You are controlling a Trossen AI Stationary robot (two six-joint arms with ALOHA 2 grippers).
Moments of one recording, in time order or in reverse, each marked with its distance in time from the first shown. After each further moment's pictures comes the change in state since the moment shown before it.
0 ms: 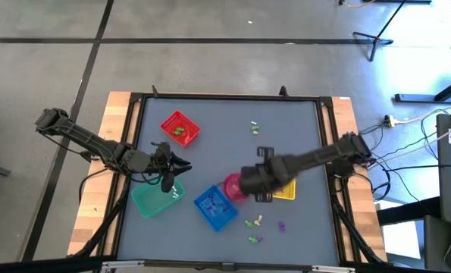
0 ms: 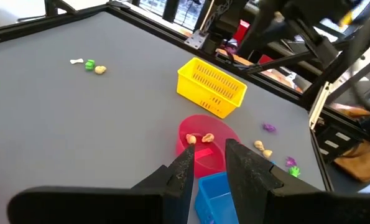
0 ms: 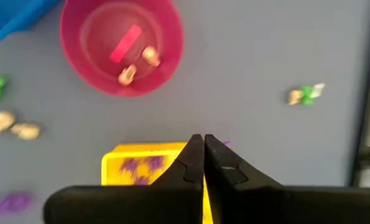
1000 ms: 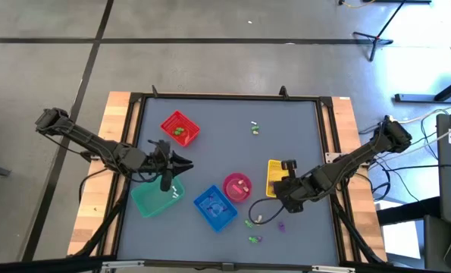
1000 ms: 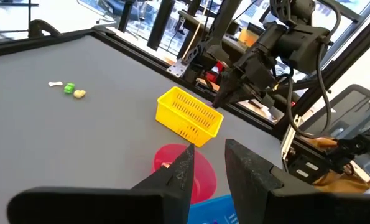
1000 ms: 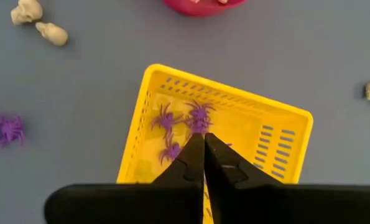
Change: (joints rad) left arm 0.000 0.000 0.000 0.146 -0.001 -0.001; right arm 0.195 -0.474 -0.811 0.529 -0.016 -0.030
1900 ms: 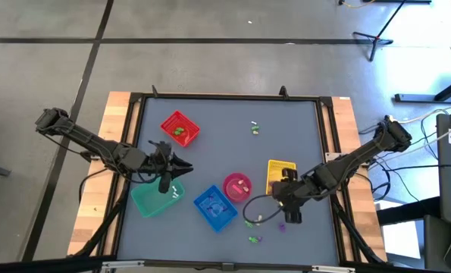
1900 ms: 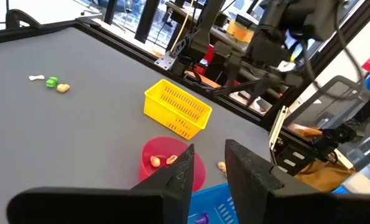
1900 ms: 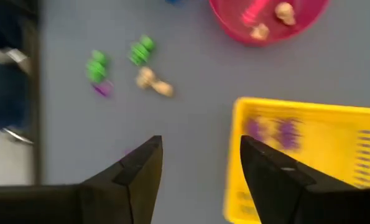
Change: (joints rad) left arm 0.000 0.000 0.000 -0.001 0.061 0.000; right arm 0.002 0.001 0.136 0.037 -0.254 0.270
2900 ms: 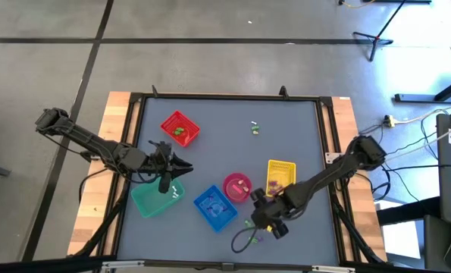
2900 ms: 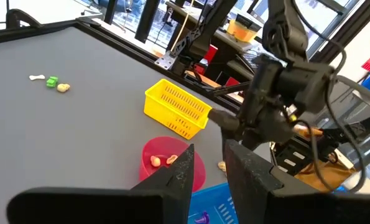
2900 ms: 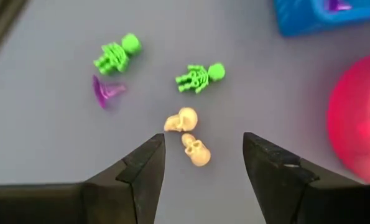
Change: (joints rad) left arm 0.000 0.000 0.000 -0.001 0.000 0.000; right arm 0.000 0.370 0.007 0.356 -0.087 -0.612
